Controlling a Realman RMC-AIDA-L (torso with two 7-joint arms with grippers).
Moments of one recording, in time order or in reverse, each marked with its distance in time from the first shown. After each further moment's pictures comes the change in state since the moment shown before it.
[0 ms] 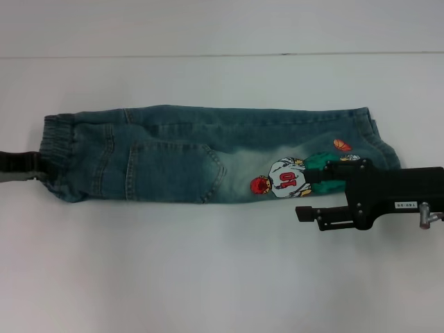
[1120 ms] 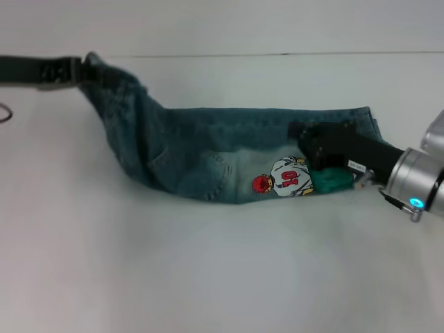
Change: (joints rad) left arm -0.069 0.016 0.000 0.130 -0.417 0.277 0.108; right arm 0.019 0.089 0.027 0.315 0.508 0.394 -0.358
